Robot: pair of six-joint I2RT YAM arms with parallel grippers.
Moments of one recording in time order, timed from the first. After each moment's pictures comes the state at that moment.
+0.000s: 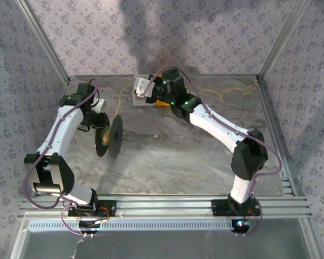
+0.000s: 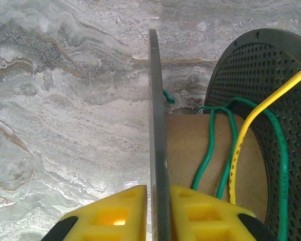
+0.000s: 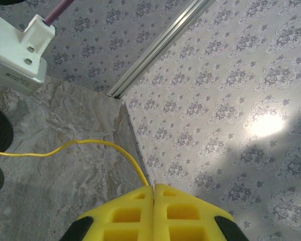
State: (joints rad) left arm -0.10 1.49 1.37 -1.15 0.03 0.01; right arm 0.72 1.78 1.62 0.02 -0.23 -0.81
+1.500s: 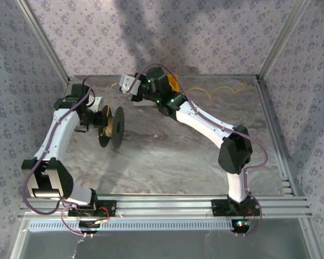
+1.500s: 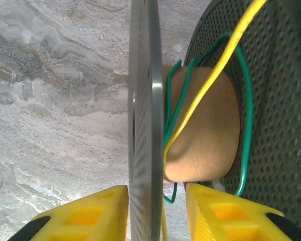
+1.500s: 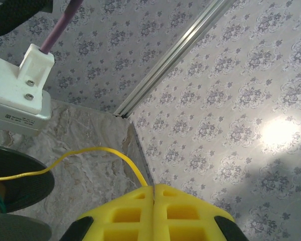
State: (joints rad) left arm -0.05 1.44 1.33 -1.09 0.16 -0.03; right arm 0.79 1.94 1.84 -0.02 -0.19 -0.74
